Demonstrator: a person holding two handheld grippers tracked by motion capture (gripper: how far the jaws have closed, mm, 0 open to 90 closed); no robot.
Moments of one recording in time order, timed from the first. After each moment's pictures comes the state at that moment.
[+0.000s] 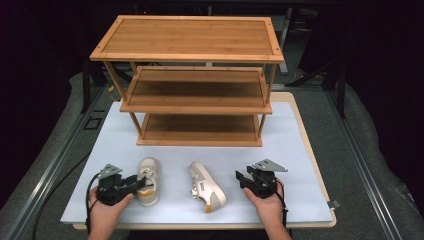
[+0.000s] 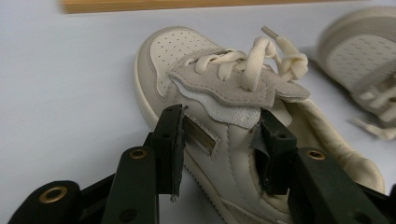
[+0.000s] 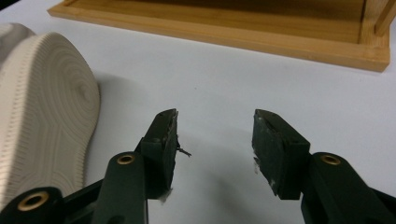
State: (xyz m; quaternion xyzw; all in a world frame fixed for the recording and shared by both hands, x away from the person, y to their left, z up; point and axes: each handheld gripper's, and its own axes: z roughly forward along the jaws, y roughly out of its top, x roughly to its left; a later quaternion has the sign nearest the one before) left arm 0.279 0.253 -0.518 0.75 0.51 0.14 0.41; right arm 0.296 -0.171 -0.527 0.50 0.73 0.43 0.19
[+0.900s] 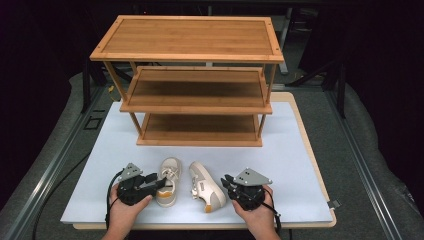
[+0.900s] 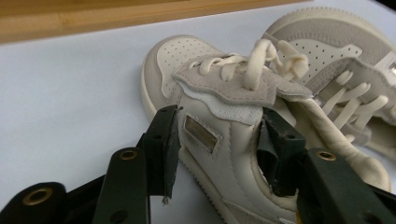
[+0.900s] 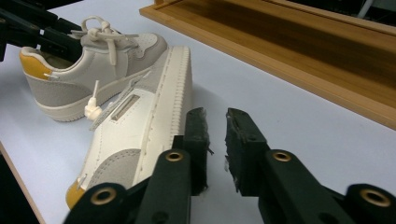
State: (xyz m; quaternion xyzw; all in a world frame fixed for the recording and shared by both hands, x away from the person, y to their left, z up) left arm 0.284 0.223 -0.528 0.75 0.46 0.13 0.45; right arm 0.258 -0.128 -0.500 0.36 0.78 0.46 0.21
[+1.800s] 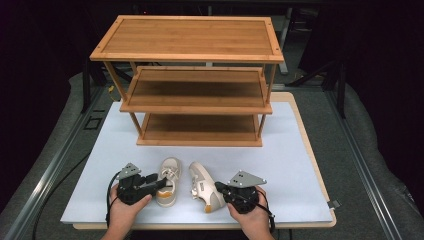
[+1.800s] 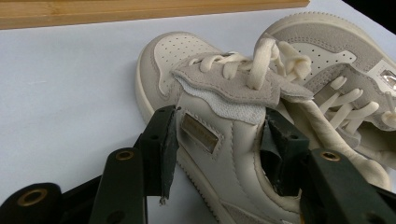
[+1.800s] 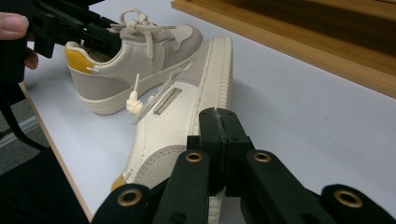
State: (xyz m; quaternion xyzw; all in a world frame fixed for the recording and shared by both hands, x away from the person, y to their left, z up) left arm 0.287 0.226 -0.532 0.75 0.46 0.10 0.46; right arm 0.256 -0.117 -0.504 0.35 0.80 0.47 0.15
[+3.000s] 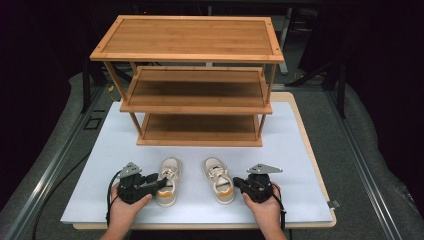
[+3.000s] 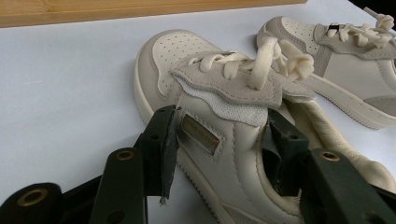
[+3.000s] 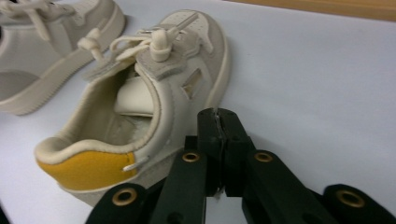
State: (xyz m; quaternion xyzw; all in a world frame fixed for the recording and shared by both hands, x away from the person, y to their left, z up) left arm 0.290 0.225 -0.532 0.75 0.46 0.10 0.46; right arm 0.288 -0.163 -0.531 0.47 0.77 0.43 0.12
